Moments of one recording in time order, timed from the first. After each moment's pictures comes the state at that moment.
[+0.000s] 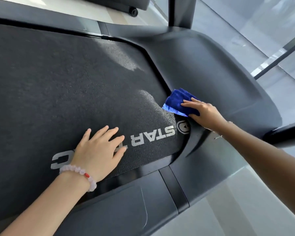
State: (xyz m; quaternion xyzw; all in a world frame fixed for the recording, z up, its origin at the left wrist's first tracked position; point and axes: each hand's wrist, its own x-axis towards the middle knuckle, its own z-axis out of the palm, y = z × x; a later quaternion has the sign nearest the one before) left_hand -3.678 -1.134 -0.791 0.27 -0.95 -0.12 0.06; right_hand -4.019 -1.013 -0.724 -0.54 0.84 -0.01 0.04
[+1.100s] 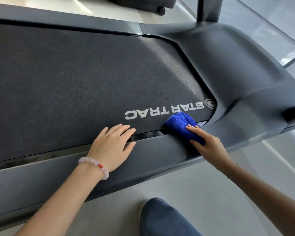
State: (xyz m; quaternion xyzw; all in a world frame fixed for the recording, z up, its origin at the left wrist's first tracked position) left_hand -3.507 -1.087 -0.764 0.30 -0.93 -0.18 0.07; right_hand -3.762 -0.915 -0.746 -0.45 0.85 -0.23 0.14
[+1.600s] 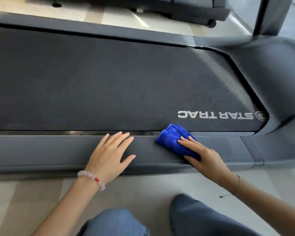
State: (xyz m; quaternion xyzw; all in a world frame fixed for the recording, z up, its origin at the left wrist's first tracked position) left_hand -3.333 -1.071 -0.763 0.40 -0.91 -0.08 0.06; right_hand -3.615 -0.955 -0.740 -0.63 0.73 -0.17 0.22
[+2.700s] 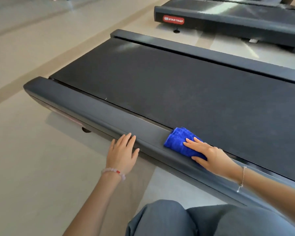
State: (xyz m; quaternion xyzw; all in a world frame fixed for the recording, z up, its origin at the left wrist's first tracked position) left_hand -3.067 -1.058 -0.771 0.71 -0.70 -0.05 0.07; right_hand -3.377 -1.102 -0.745 -0.85 0.47 -0.04 0.22
